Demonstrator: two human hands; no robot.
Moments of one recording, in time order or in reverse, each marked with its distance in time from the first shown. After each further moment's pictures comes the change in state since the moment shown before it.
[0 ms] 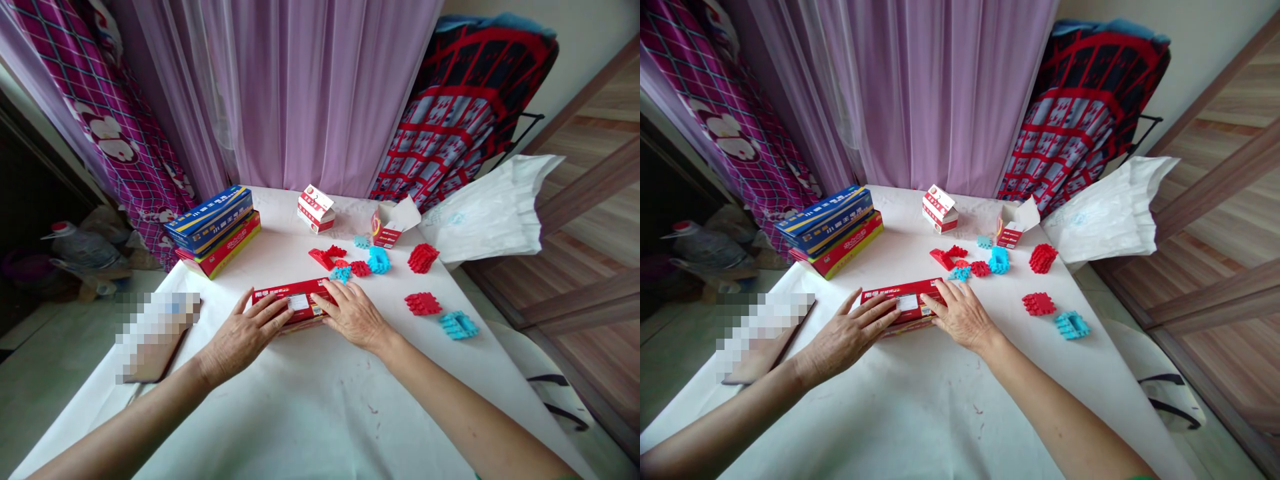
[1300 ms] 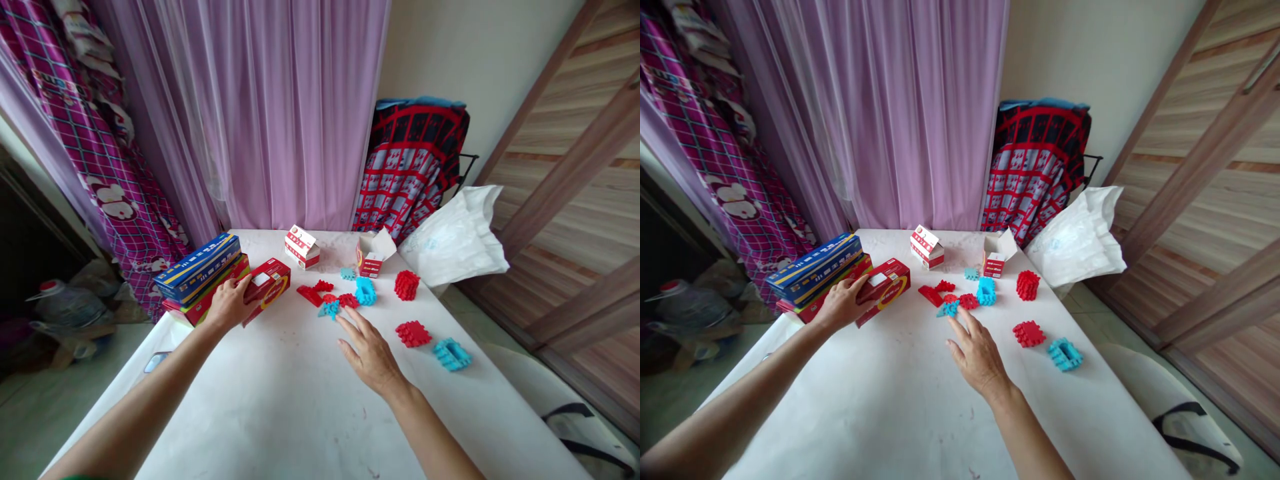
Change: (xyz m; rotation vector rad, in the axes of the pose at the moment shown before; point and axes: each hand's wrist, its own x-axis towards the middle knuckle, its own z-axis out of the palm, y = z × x) left_hand 0.099 -0.097 0.000 0.086 -0.097 -0.711; right_hand -0.041 0.018 0.005 0.190 0.236 0.466
